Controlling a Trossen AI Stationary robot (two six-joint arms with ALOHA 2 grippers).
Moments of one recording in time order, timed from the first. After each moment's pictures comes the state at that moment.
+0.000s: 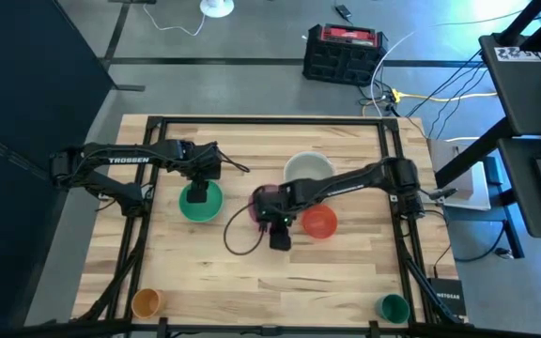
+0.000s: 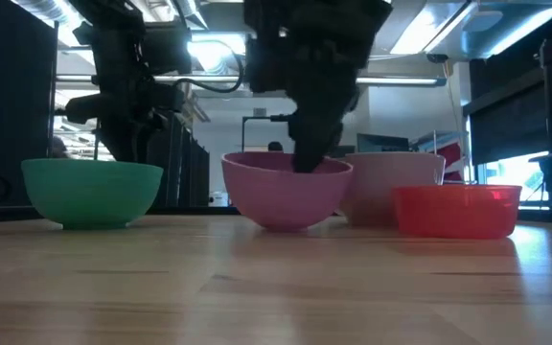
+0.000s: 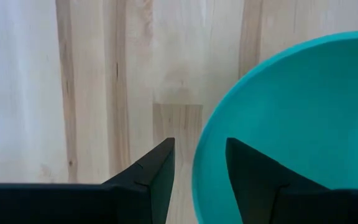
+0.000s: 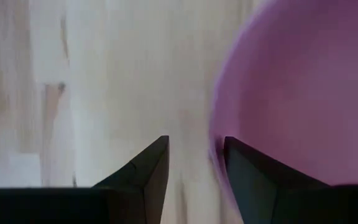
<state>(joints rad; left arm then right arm) 0.32 1.33 0.84 -0.83 -0.09 0.34 0.10 2.04 1.56 -0.73 -0.25 0.21</state>
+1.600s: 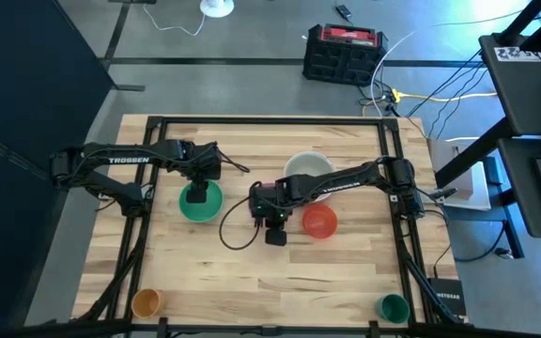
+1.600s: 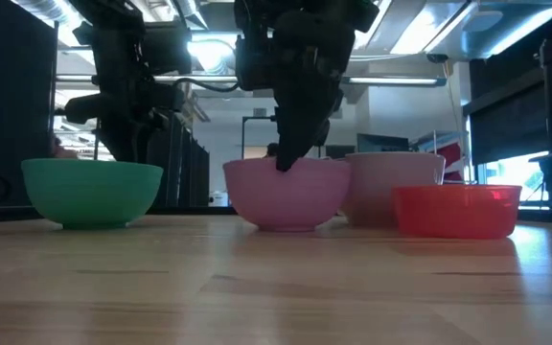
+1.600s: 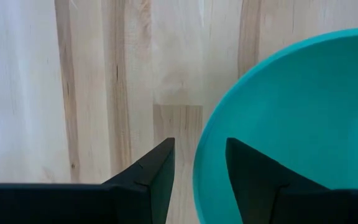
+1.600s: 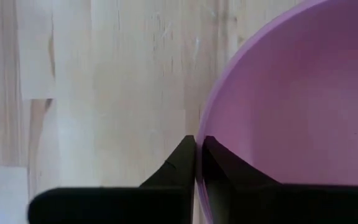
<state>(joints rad) 0.32 1.33 0.84 -0.83 -0.09 0.37 0.08 2.06 1.61 -0.76 -0.23 0.17</state>
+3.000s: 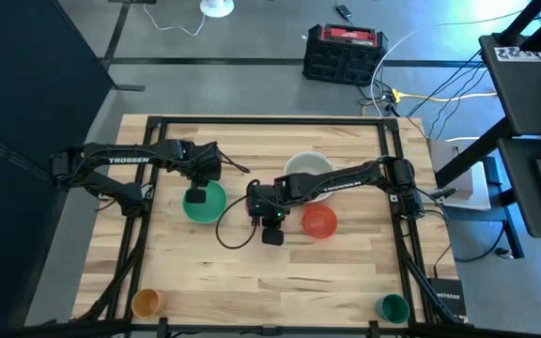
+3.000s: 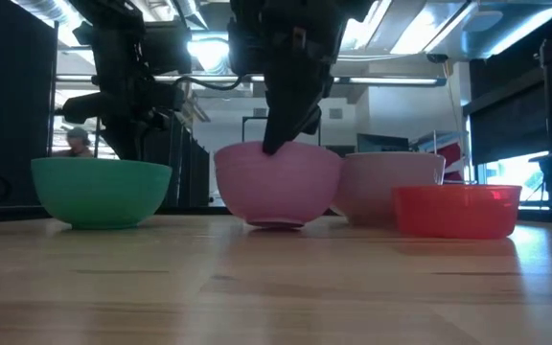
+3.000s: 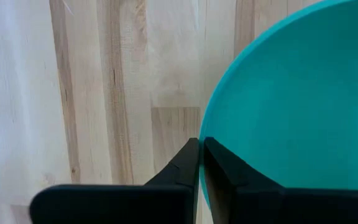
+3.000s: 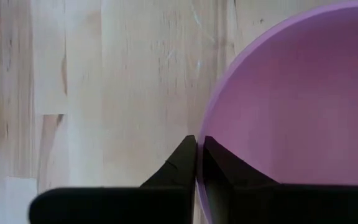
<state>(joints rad) 0.32 1.33 0.84 -0.83 -0.08 0.39 0.08 2.06 1.65 -0.77 -0.21 0.18</state>
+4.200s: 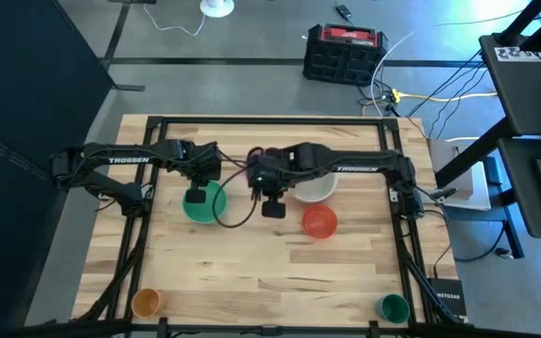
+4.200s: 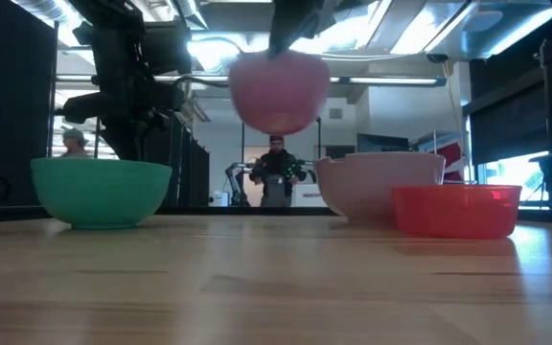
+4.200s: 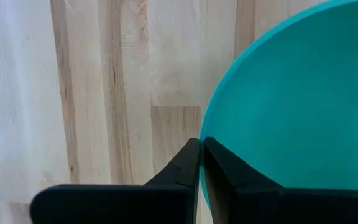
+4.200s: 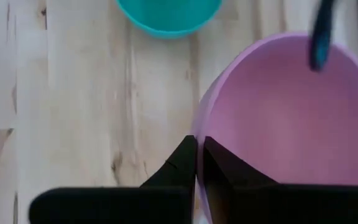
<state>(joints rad) 0.32 1.33 0.84 -0.83 -0.09 0.38 0.04 2.01 2.10 -1.21 0.07 0.07</state>
